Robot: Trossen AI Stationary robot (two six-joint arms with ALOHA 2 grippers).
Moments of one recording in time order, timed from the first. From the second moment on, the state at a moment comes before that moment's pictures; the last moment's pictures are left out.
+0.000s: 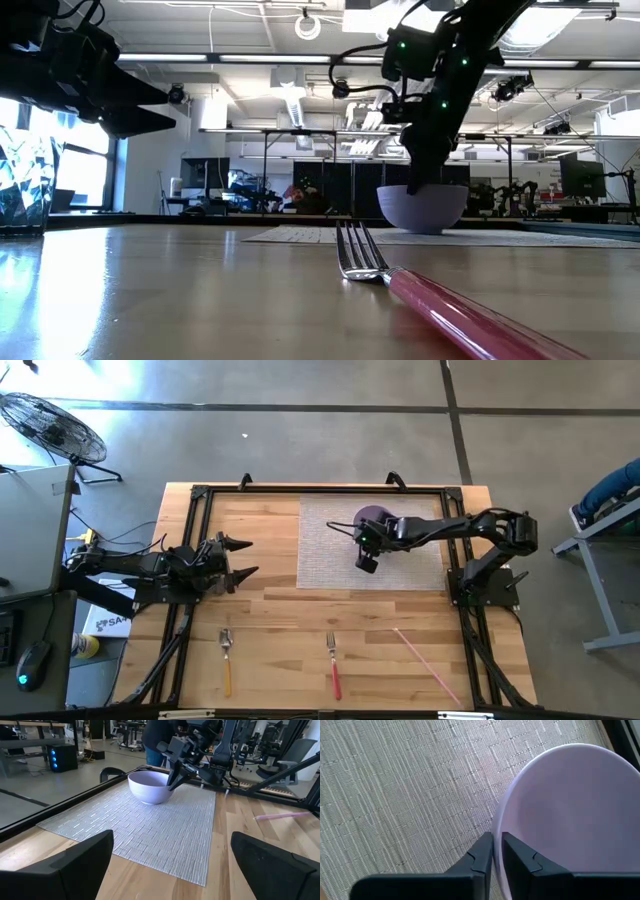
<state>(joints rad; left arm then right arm) -0.10 0.13 0.04 0.01 -0.40 -0.16 -0.24 1.59 0.97 -0.50 0.29 0.12</state>
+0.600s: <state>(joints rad) -0.10 0.13 0.04 0.01 -0.40 -0.16 -0.03 1.55 1.22 -0.57 0.36 0.13</state>
